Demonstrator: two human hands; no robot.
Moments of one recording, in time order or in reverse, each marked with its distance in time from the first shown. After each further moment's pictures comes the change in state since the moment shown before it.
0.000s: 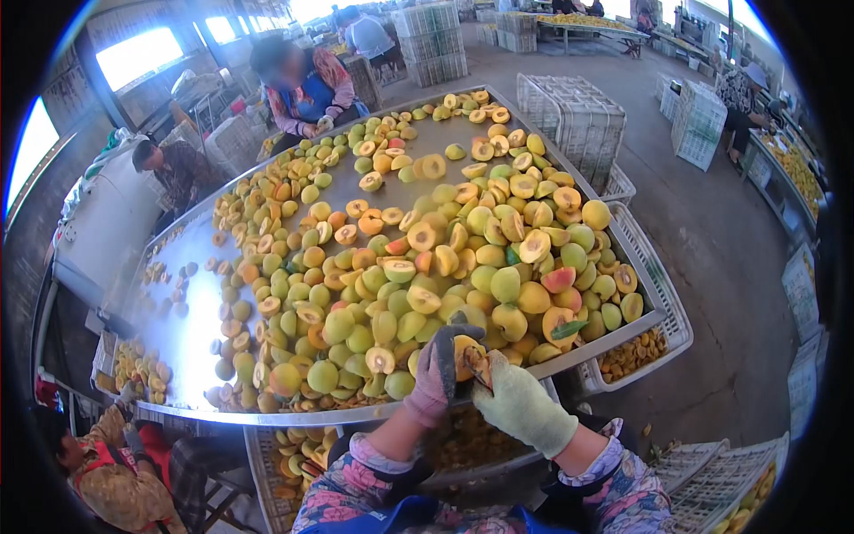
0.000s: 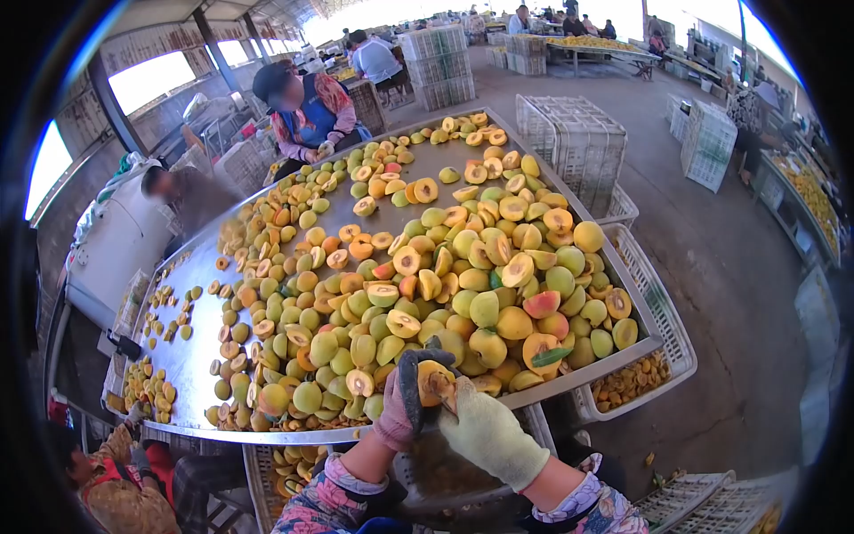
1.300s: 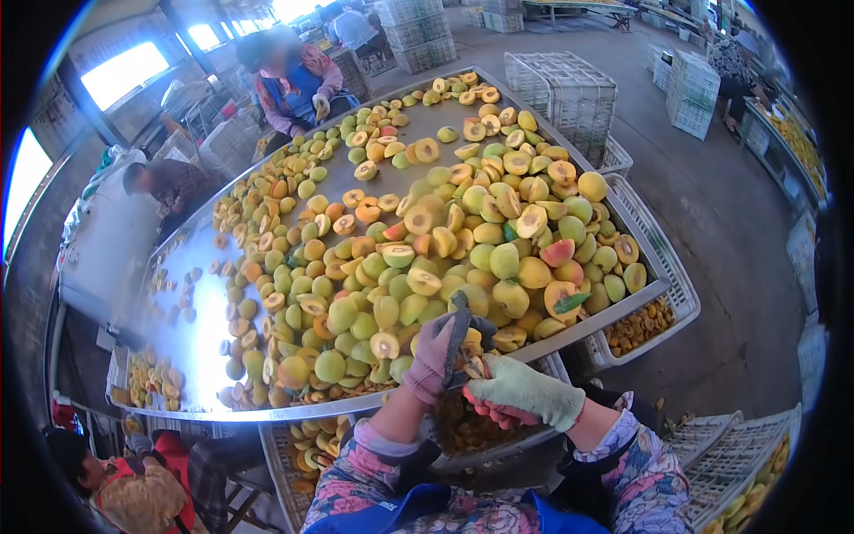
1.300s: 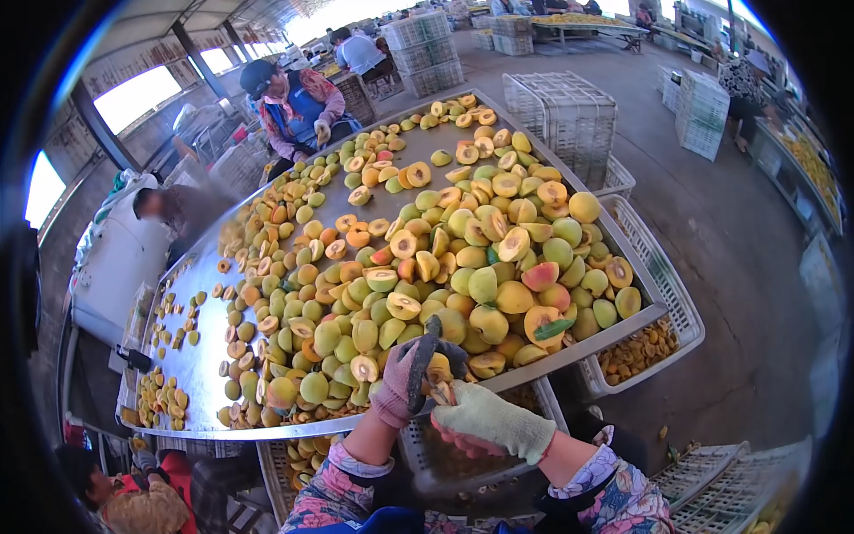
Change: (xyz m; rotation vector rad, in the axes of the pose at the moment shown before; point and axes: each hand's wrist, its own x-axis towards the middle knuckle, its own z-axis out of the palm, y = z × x) left_hand 0.008 -0.002 -0.011 -0.646 -0.206 -0.561; right_hand 0.004 -0.017 -0.015 0.803 -0.637 0.689
